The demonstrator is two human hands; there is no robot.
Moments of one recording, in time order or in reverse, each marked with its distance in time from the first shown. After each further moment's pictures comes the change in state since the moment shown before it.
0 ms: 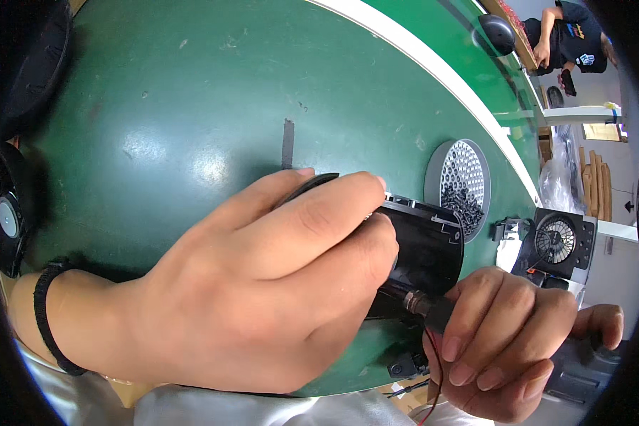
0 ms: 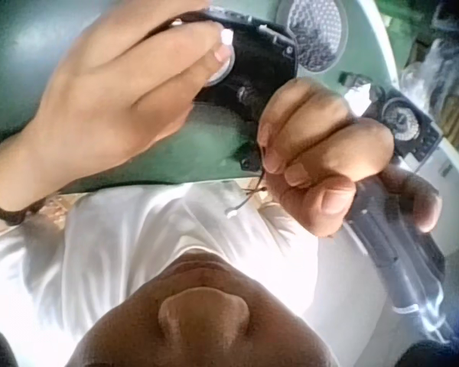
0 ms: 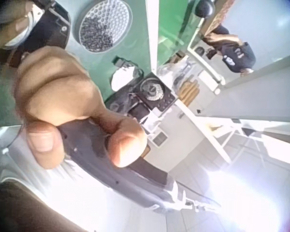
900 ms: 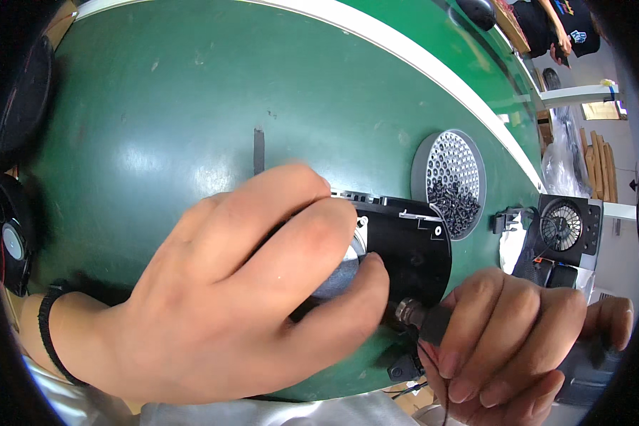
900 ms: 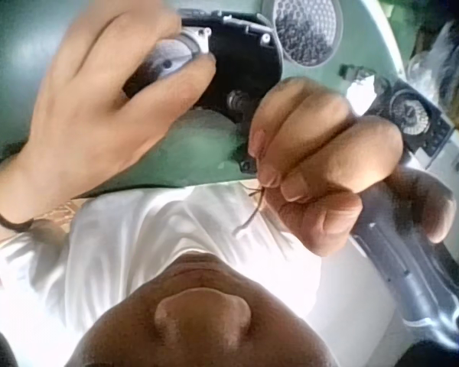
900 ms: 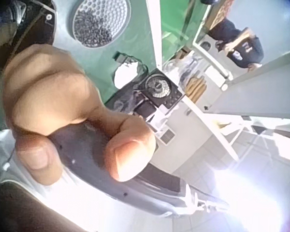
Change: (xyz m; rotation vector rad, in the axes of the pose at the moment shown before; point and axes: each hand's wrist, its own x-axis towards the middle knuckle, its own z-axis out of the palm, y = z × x) left_hand 0.006 0.009 -0.004 0.135 -0.062 -0.053; right_hand 0.022 -0.033 0.008 -0.130 0.027 0.300
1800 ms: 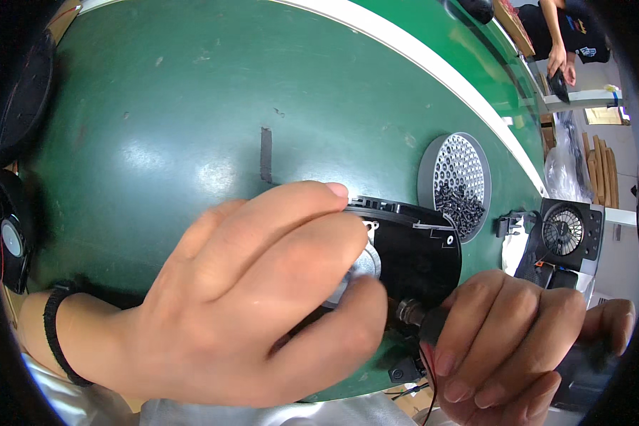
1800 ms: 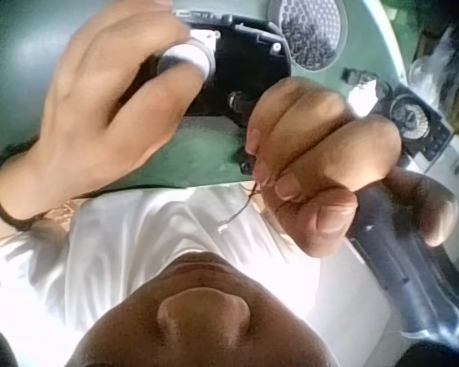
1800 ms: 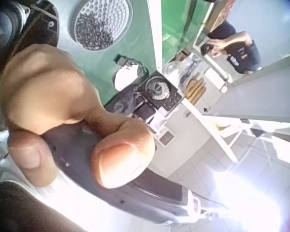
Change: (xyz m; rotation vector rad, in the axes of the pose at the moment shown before) left_hand -0.002 0.006 -0.007 -0.163 -0.003 -0.080; right_hand -0.018 0.019 0.012 -0.194 0.346 -0.133
